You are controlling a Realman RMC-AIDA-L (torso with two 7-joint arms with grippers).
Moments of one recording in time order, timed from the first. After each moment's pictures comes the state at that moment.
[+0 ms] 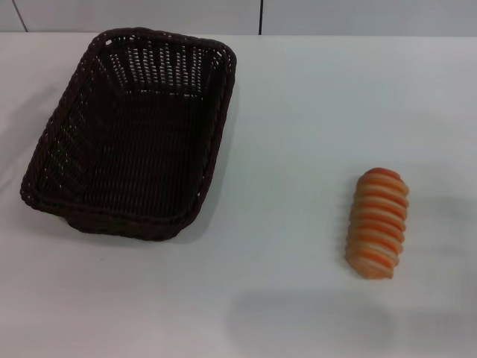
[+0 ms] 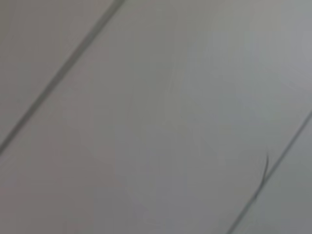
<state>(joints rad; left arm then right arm) -0.24 -2.03 -2.44 -0.99 1.37 -1.27 1.20 0.12 2.09 0.82 0.39 -2.10 -1.69 -0.04</state>
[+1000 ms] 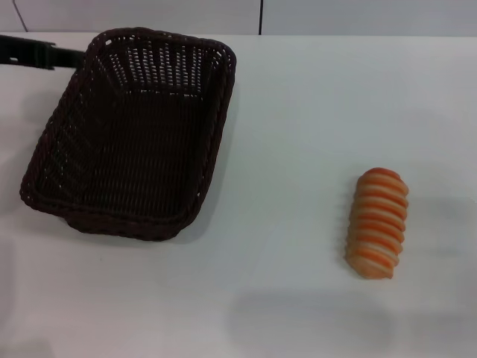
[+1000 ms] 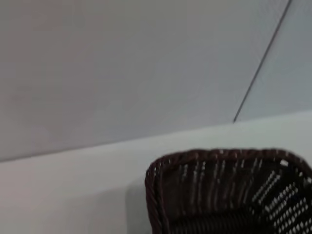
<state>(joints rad) -0.44 -2.06 -2.12 -1.58 2.51 -1.38 0.50 0.12 2.09 0.82 0.40 -2.09 -1.70 -0.04</state>
